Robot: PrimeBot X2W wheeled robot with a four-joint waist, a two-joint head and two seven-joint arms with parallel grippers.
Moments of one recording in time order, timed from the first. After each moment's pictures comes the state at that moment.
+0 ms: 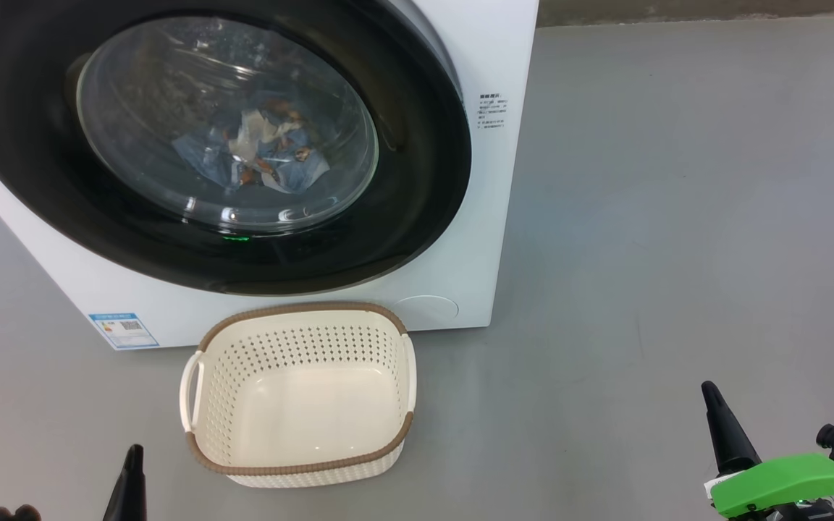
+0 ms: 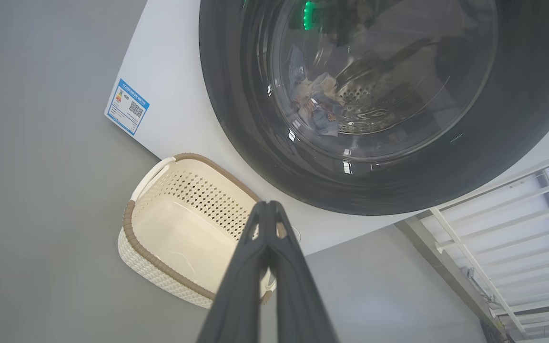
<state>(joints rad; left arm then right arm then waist) 0.02 0.08 0.05 0.26 -0.95 -0.13 -0.08 -0.08 -0.12 -0.05 0.34 0.94 0.13 -0.08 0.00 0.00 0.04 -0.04</state>
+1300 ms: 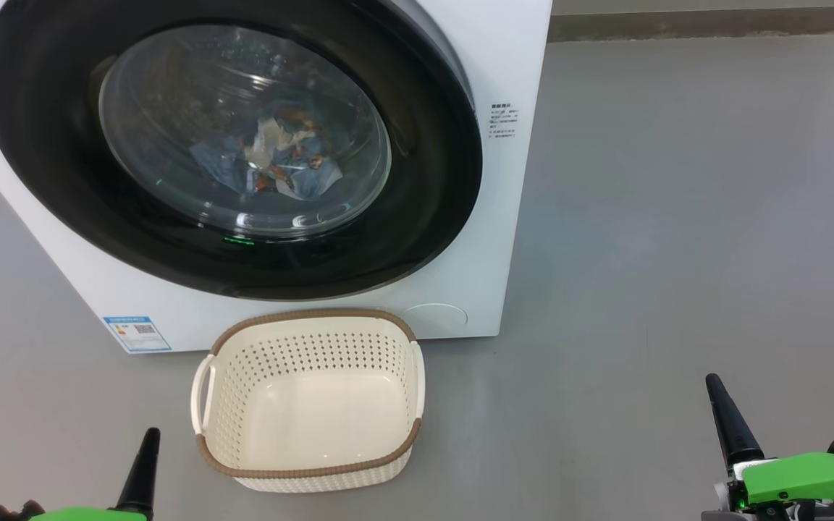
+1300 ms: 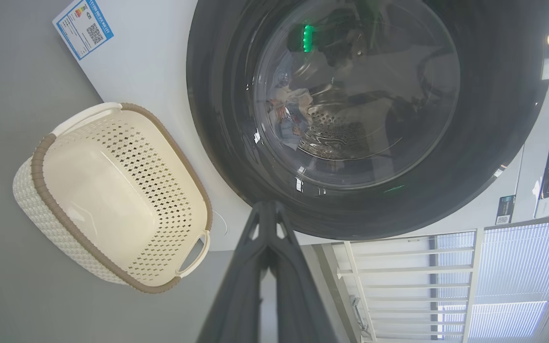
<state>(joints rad) -0.03 0.05 0.07 0.26 -1.33 -0.13 0.03 -0.08 -0.07 -0.10 0.30 1.33 0.13 0.03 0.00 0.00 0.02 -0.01</state>
